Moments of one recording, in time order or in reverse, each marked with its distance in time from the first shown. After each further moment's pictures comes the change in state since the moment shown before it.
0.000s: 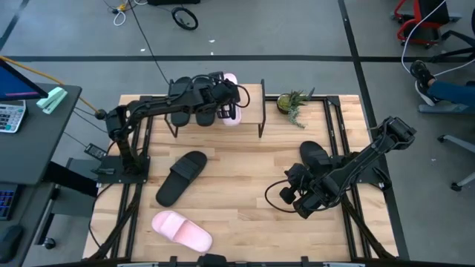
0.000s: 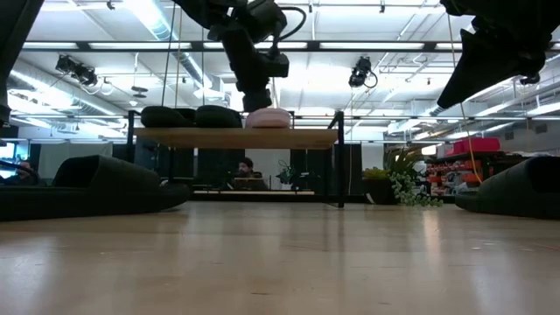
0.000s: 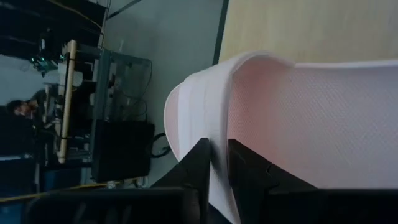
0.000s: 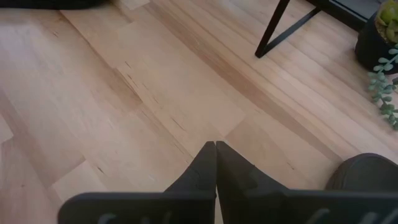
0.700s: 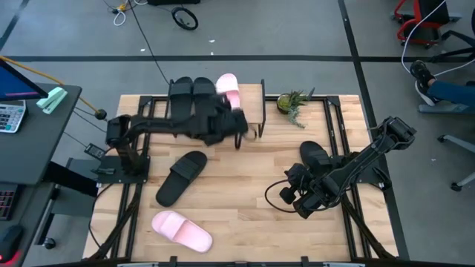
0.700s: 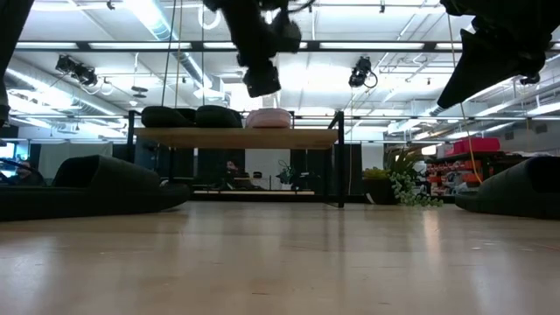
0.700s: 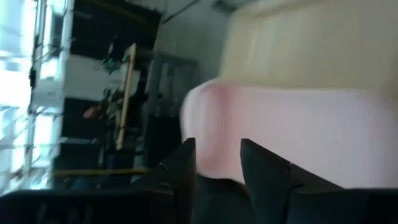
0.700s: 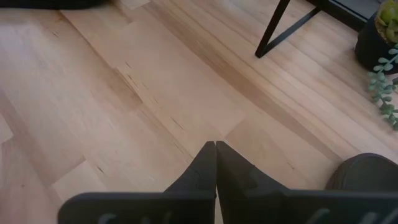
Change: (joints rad) left arm -0.314 -0.003 0.000 -0.095 -0.405 -0.204; right arm 0.000 0.000 0.000 0.000 0.000 0.000
